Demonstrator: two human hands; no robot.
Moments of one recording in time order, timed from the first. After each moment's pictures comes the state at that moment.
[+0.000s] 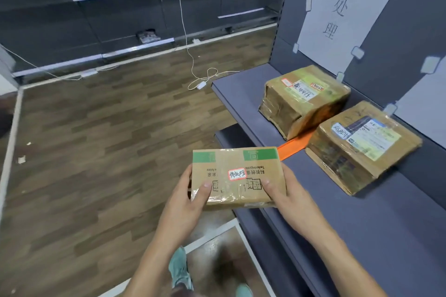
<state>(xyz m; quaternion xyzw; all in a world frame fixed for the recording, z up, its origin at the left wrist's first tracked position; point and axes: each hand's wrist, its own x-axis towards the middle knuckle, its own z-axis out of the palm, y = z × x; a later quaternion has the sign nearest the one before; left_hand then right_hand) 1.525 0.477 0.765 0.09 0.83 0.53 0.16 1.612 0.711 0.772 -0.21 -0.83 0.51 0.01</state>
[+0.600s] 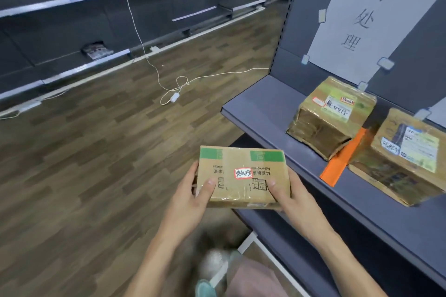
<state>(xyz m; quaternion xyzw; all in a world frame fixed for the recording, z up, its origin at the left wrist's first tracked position) 1.286 0.410 0.784 0.20 0.80 0.50 0.25 1.443 0.605 0.770 -0.34 -0.76 0.54 0.08</state>
